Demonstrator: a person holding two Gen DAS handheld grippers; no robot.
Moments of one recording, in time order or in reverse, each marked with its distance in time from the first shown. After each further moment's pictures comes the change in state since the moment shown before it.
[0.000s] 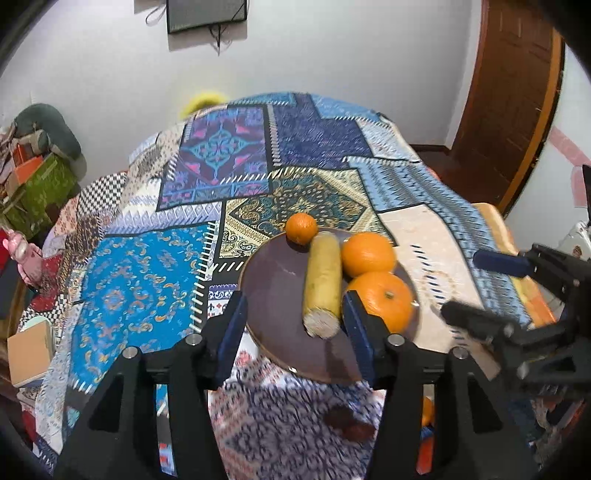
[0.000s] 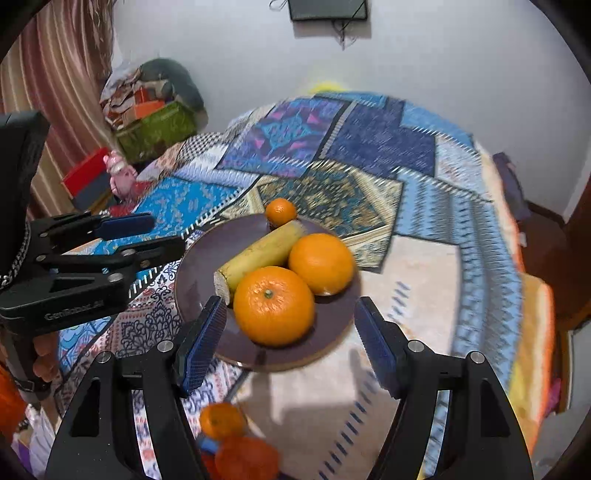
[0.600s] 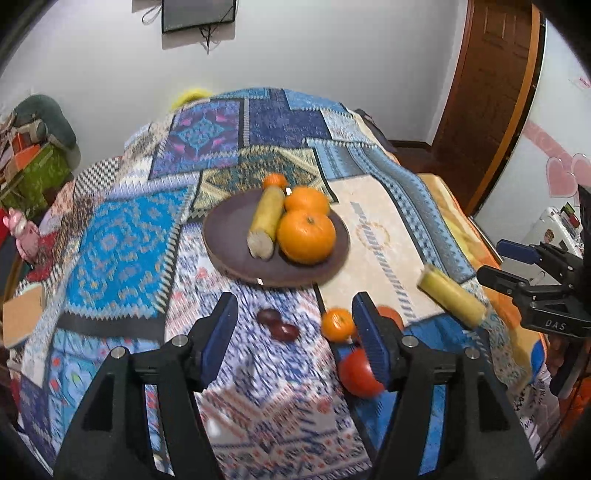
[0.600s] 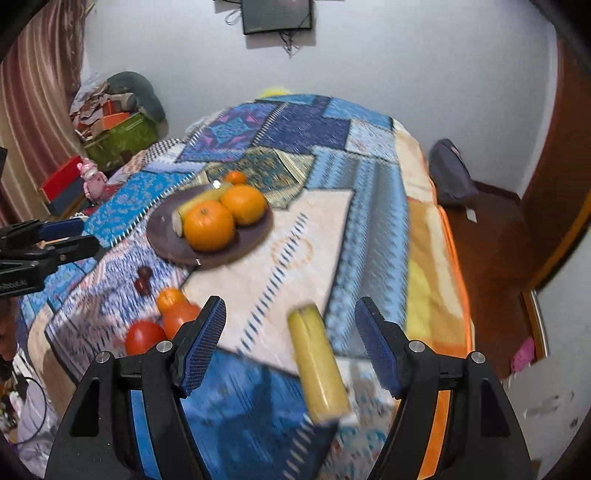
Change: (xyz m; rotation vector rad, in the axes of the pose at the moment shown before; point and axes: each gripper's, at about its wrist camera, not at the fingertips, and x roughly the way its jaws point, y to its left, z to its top) left arm -0.067 -0.051 -0.069 -0.023 0.029 -0.063; right arm -0.079 -0.048 -0.089 0.092 0.009 -0.143
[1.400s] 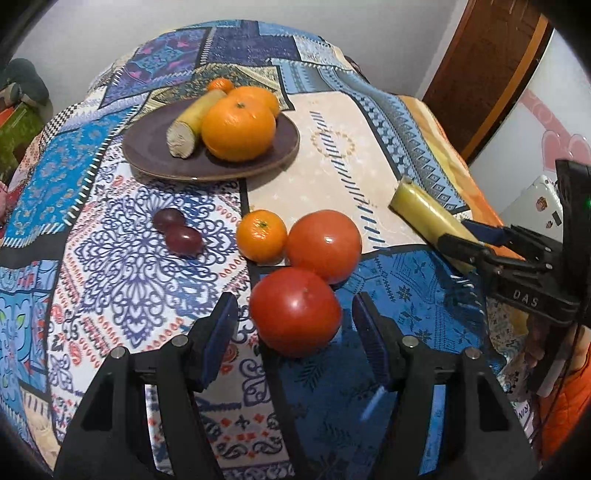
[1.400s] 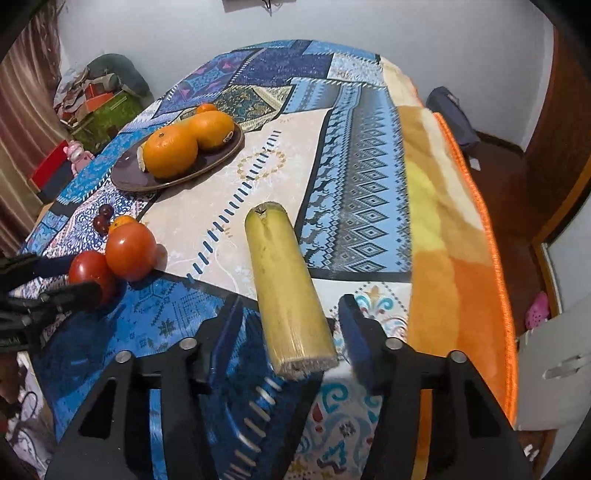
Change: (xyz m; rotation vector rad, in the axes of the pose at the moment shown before) left arm 0.066 -0.053 -0.053 -0.022 0.205 -0.077; right arm 0.046 -0.028 -0.047 0.072 0.134 0.043
